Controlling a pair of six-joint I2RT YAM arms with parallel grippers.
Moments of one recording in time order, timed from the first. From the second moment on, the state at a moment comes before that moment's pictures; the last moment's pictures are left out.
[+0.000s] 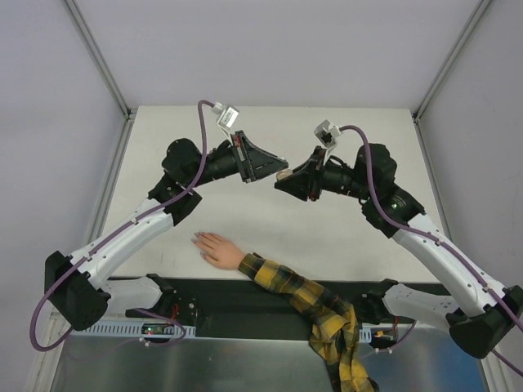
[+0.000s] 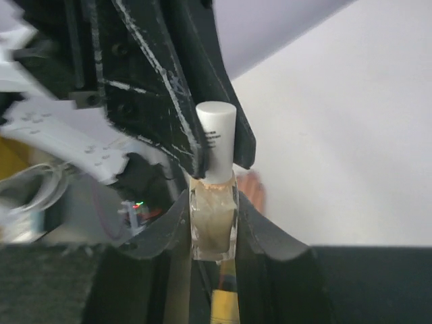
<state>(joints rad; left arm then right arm) -0.65 1.19 1.02 0.41 0.66 -0.86 0.63 1.06 1.07 -0.08 -0.70 0.40</state>
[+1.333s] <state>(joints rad) -0.69 1.12 1.00 0.40 0.60 -0.83 0.66 1.01 1.07 -0.12 -0.68 0.29</state>
